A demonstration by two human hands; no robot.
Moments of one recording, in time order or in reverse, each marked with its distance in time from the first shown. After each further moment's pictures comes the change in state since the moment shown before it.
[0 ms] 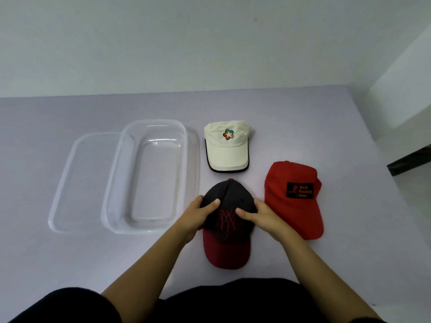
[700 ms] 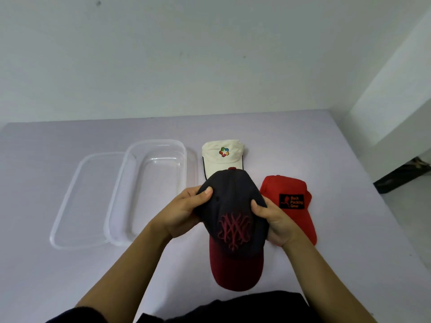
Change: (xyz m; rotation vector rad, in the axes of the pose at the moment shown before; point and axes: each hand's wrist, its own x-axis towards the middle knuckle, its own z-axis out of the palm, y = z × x) left_hand -0.060 0.059 -0.018 -0.177 -0.407 0.331; right_hand -0.069 -0.063 0.003 0.501 -0.257 -0.279
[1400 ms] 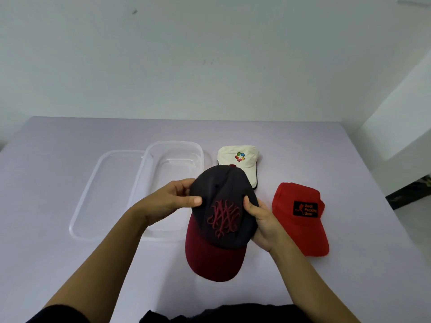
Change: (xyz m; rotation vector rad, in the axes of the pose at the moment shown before) left_hand -0.041 0.032 -0.067 0.375 -0.062 0.124; right_hand 0.024 0.018 0.063 0.096 0.083 0.004
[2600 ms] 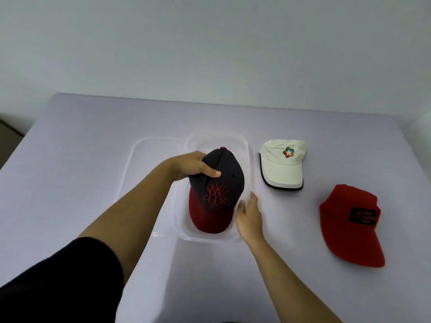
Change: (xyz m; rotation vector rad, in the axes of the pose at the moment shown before) left_hand 0.045 -0.017 -0.150 0.219 0.060 -0.445; right_hand 0.106 0.101 0.094 -0.900 0.606 -0.010
